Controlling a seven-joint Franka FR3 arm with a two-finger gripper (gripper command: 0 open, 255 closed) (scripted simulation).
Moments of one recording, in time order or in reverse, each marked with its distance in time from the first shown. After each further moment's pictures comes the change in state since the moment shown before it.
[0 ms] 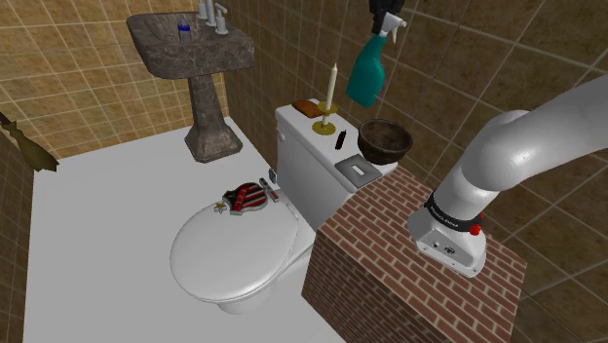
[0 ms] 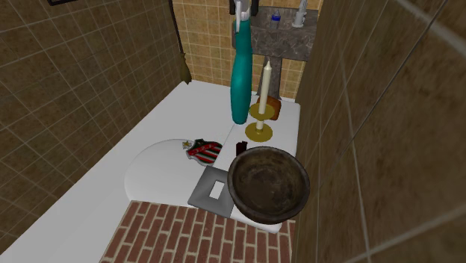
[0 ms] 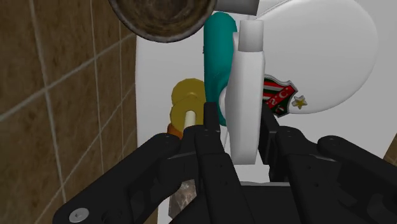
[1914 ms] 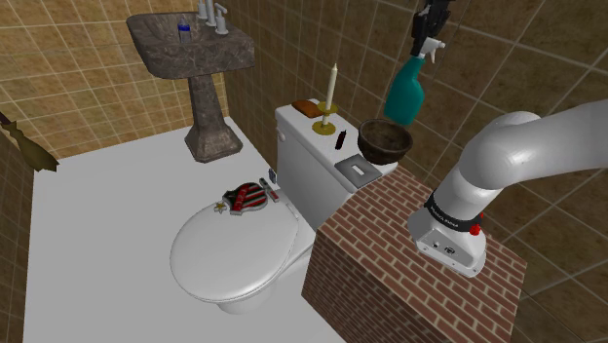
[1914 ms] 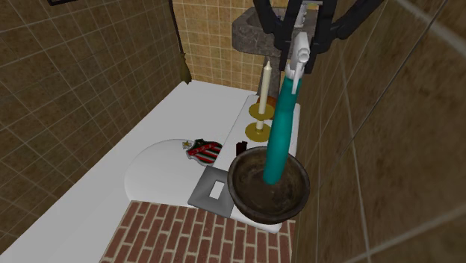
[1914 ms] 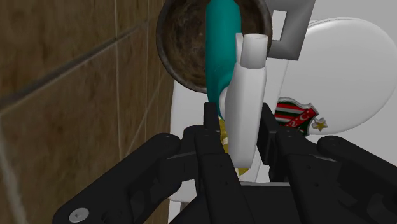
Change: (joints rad) arm -0.066 -0.247 -0.135 -0.254 -0.107 0.015 -0.151
